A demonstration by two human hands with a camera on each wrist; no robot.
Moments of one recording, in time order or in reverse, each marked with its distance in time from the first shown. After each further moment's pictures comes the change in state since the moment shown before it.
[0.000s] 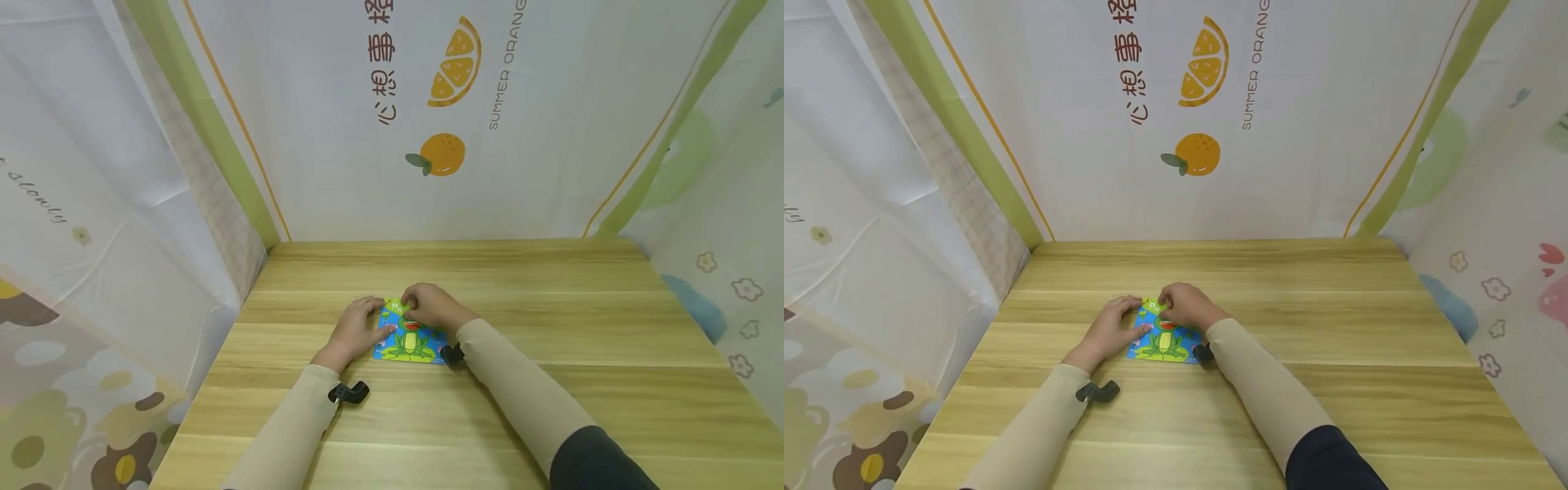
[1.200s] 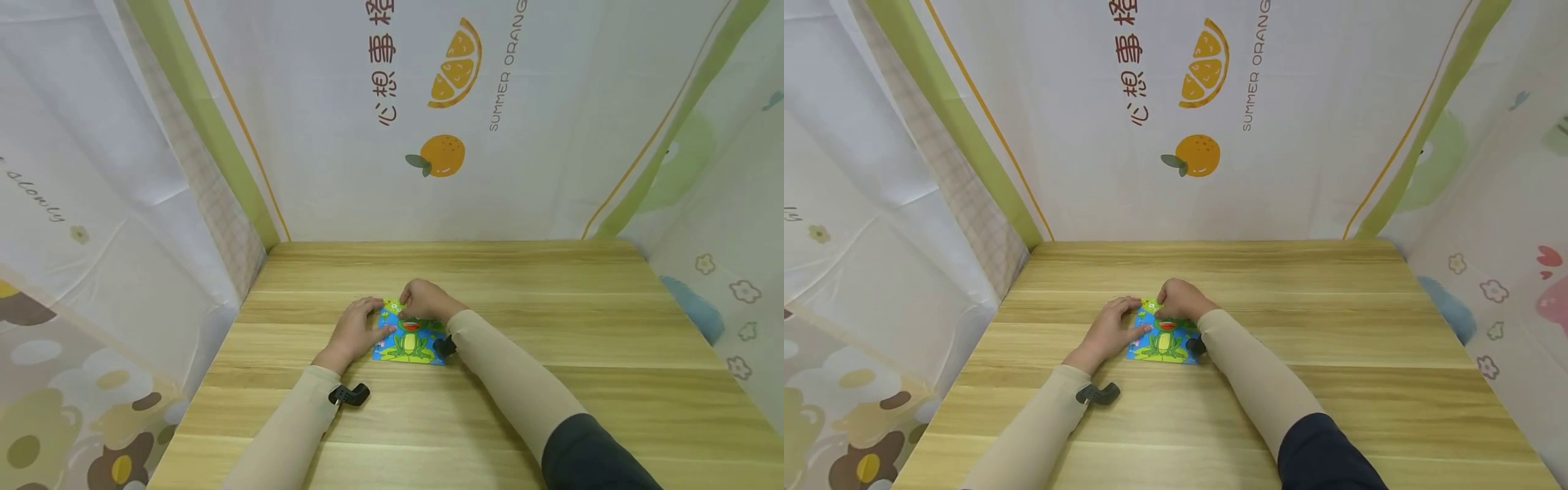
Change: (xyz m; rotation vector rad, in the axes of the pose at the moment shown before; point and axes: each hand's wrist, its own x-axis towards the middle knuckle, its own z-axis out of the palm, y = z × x) left_hand -0.001 0.002 0.002 0.000 0.025 -0.025; right_hand 0.013 -0.012 -0.009 0.096 -0.074 0.137
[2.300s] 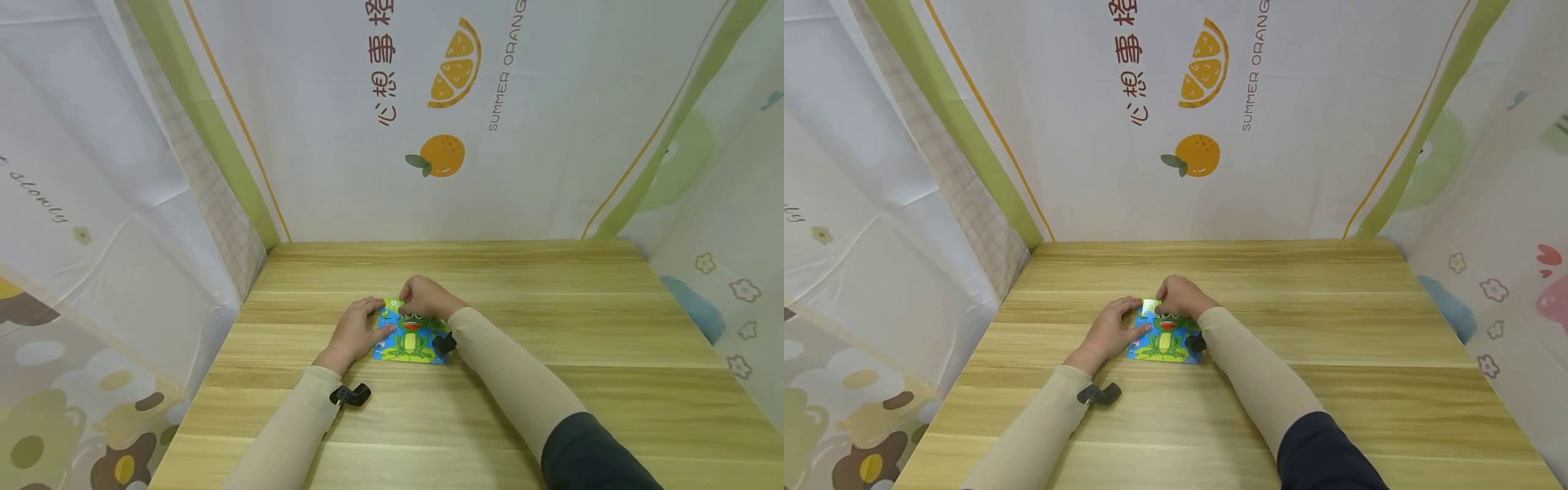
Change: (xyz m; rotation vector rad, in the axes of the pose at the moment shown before) left_hand -0.001 0.002 0.002 0.011 0.023 -0.021; right_hand 0.002 -0.001 -0.003 0.004 0.039 0.012
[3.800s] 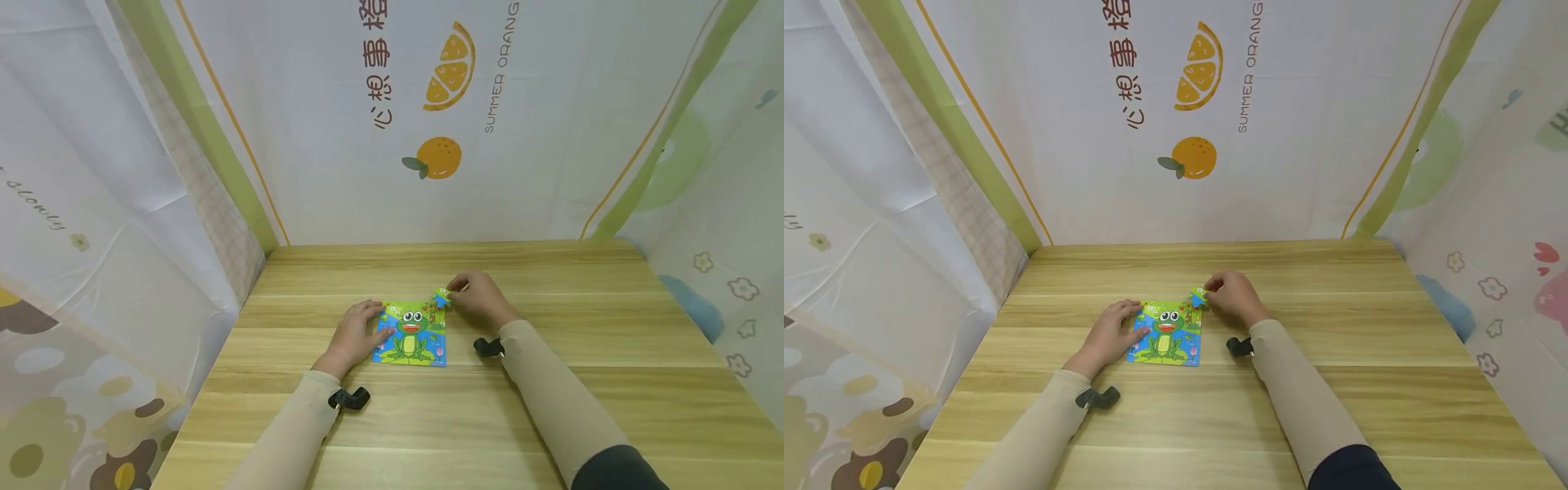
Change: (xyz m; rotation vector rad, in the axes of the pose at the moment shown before) left_hand -0.004 0.002 0.001 0.069 -0.013 0.052; right_hand -0.051 0.086 -0.043 0.189 0.279 0.078
